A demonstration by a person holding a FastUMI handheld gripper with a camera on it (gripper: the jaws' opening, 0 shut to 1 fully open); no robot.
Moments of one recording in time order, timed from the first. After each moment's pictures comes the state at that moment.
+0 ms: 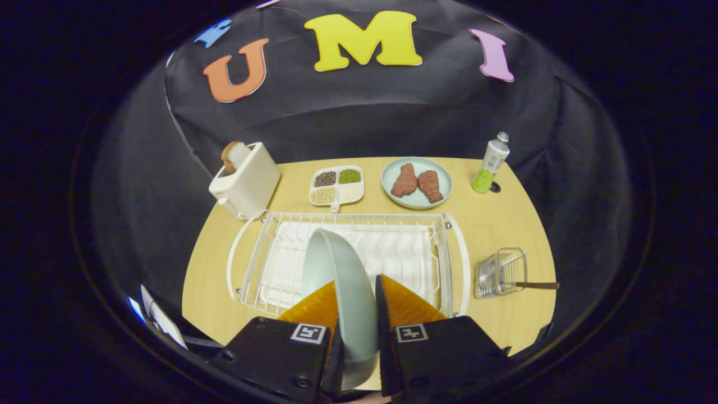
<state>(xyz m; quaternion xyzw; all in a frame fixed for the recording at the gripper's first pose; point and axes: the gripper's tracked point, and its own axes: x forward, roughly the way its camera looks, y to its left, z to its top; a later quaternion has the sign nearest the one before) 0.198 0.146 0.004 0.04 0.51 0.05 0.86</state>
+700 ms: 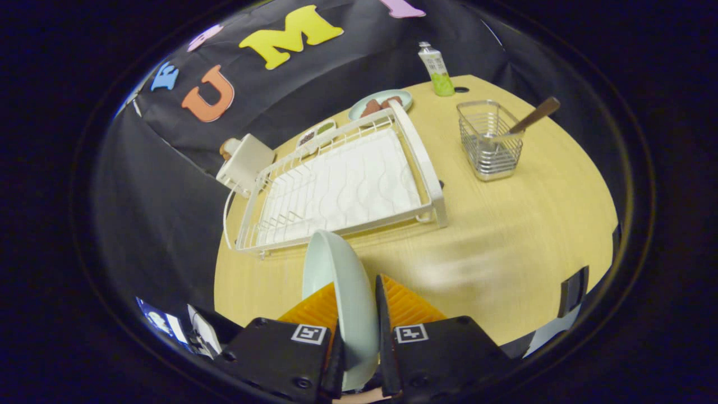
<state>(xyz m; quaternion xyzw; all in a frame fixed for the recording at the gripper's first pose) 0.060 0.086 -0.127 0.23 0.54 0.07 0.81</state>
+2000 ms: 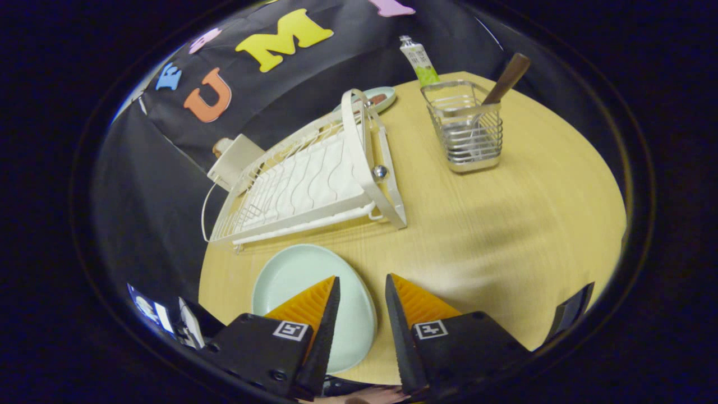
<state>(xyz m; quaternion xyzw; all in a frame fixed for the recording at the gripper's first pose) 0.073 0.021 -0.163 0.18 0.48 0.08 0.86</state>
